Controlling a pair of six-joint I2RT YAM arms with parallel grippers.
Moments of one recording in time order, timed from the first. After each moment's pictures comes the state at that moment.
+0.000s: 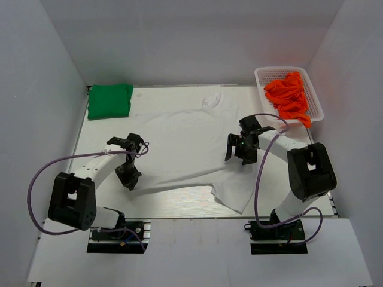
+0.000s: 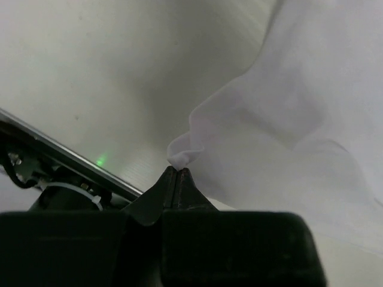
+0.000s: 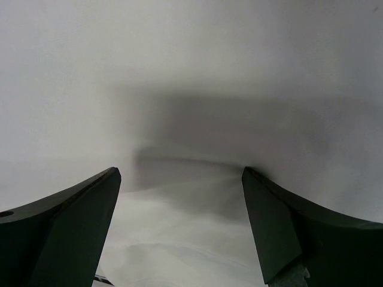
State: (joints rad) left arm -0.30 1.35 0.84 -1.11 -0.24 -0.90; right arm 0.35 1.67 0.98 -0.54 -0.14 0.44
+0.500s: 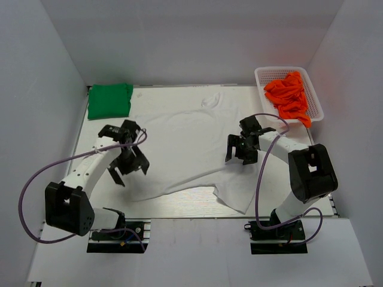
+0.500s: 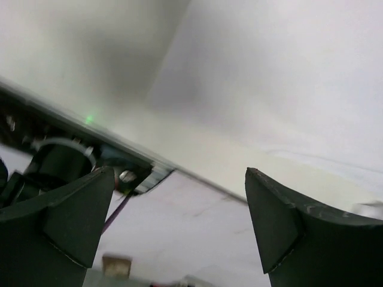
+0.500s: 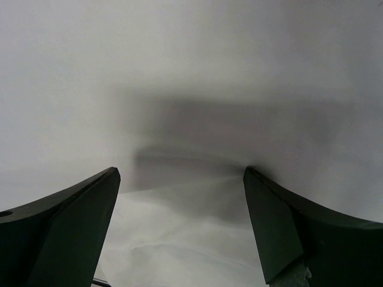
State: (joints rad) left arm -0.29 1.32 1.02 -1.31 -0.11 -0.90; right arm 0.35 1.65 0.96 -0.52 -0.14 0.41
